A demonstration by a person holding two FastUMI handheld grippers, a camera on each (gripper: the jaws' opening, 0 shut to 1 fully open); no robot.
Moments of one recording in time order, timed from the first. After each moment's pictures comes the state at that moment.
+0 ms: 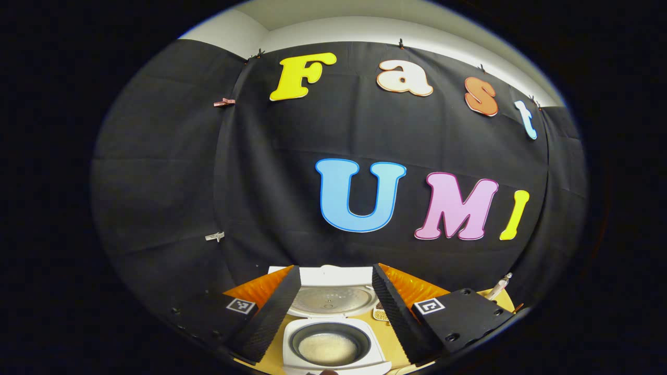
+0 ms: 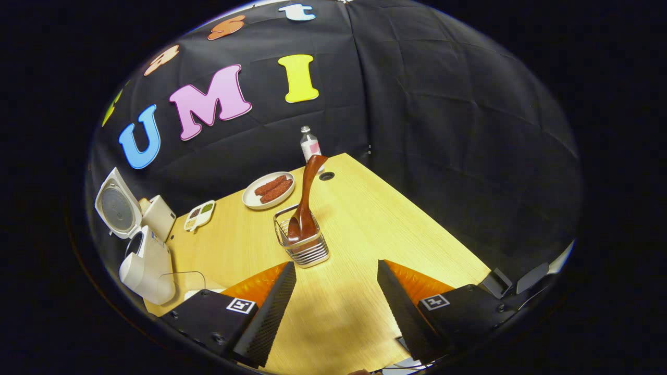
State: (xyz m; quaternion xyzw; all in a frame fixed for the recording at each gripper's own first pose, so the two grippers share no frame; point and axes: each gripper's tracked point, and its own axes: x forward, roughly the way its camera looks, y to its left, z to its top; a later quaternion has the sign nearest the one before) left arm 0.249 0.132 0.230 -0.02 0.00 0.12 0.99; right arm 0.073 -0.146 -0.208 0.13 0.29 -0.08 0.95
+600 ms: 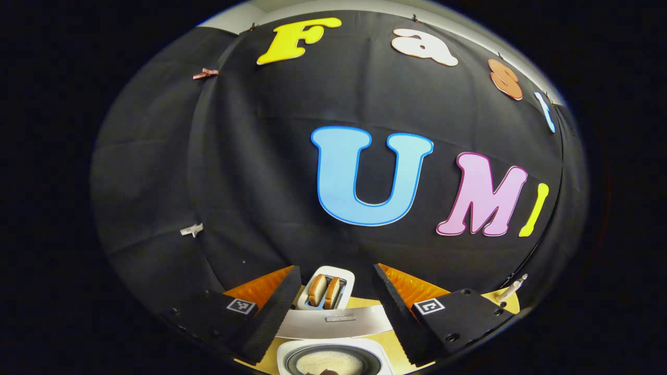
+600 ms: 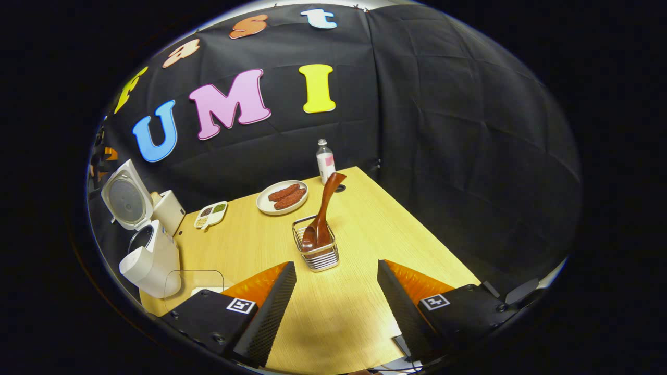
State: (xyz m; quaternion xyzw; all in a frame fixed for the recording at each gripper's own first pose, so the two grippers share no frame) left arm 0.396 0.174 0.190 -0.04 0.07 0.10 0.99; right arm 0.063 -0.127 -0.164 0.08 0.26 -0.05 0.96
